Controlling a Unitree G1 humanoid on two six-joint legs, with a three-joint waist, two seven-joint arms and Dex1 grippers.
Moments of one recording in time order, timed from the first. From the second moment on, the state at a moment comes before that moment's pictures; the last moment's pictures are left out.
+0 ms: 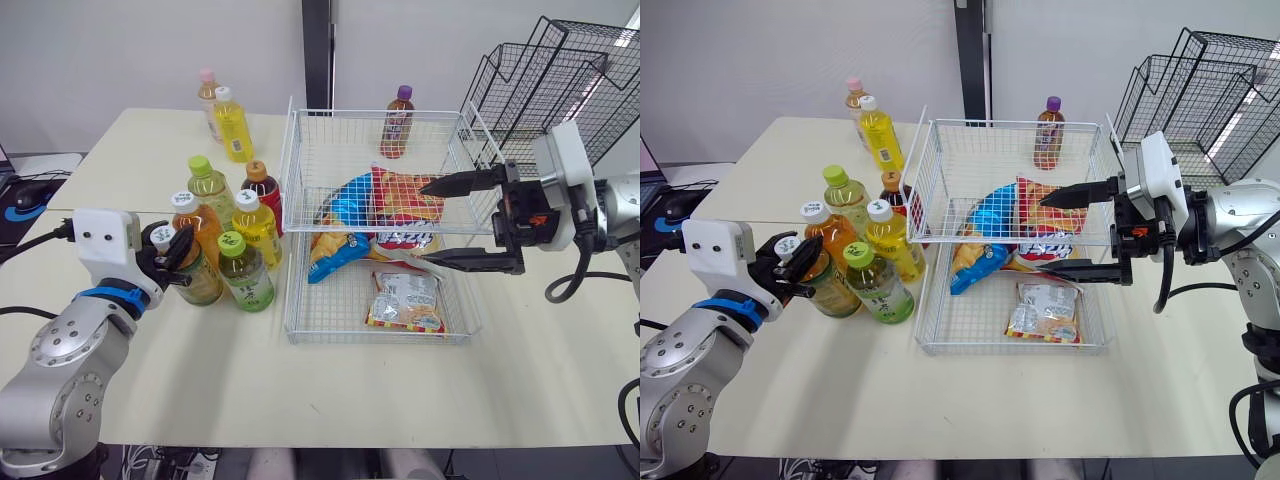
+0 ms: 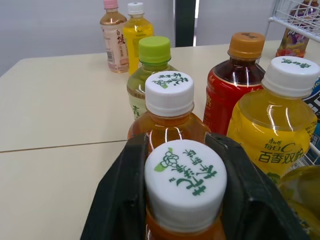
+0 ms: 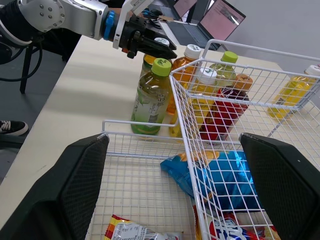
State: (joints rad) left arm -0.06 0.58 0.45 -0.64 -0.60 0.78 -0.14; right arm -0.69 -0.90 -0.06 -0.30 0.69 0.58 1.24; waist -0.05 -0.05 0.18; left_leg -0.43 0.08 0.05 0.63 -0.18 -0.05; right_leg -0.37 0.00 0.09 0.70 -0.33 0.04
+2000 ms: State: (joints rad) left arm -1.79 0.10 -0.07 1.21 -0.26 0.25 -0.94; right arm -0.13 -0.95 -0.72 -0.79 0.92 0.87 0.54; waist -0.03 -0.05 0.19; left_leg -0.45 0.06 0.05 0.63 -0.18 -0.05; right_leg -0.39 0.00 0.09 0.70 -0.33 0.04
